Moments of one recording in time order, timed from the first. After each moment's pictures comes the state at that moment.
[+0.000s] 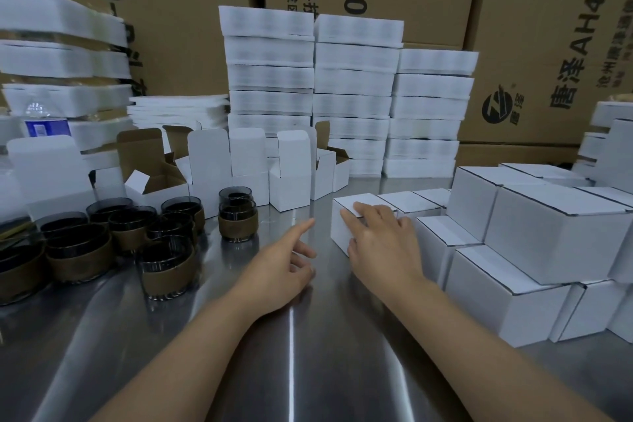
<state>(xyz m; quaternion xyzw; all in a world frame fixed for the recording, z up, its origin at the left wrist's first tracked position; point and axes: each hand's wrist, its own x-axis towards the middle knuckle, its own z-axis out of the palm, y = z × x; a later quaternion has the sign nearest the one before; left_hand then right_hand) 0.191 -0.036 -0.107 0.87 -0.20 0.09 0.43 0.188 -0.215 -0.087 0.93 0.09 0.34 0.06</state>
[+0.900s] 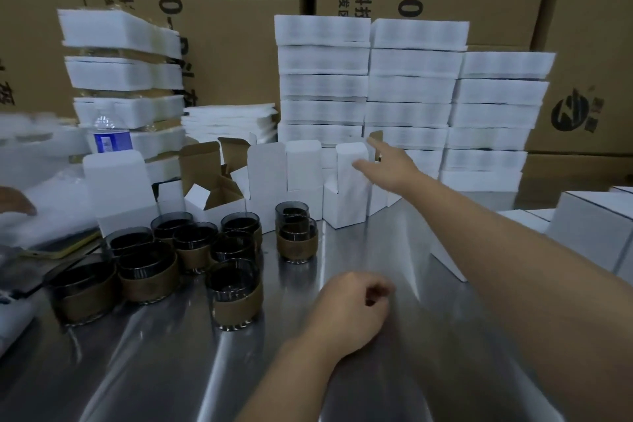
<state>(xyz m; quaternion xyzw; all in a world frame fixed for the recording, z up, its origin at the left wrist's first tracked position) 0.194 -0.036 -0.109 0.88 -0.20 0.11 0.41 0.331 -0.157 0.015 0.94 0.05 0.13 -0.32</state>
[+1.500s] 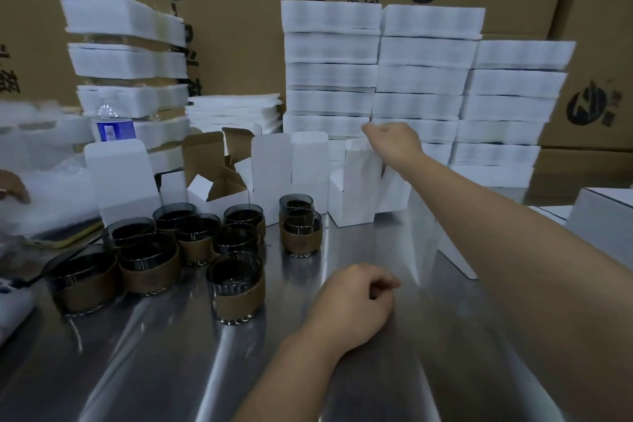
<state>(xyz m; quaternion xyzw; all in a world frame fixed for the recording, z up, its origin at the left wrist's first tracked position) 0.196 -0.034 -0.109 0.88 -0.18 0.09 0.44 0.361 -0.142 0.028 0.87 0.02 0.22 -0.44</state>
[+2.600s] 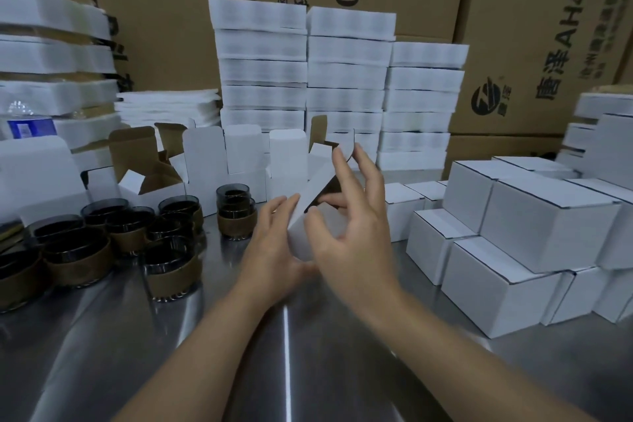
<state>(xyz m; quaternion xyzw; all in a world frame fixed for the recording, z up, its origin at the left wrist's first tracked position) 0.191 -0.034 -0.099 0.87 -0.20 0.23 0.39 0.116 -0.146 -0.041 0.78 0.17 0.37 -0.48</state>
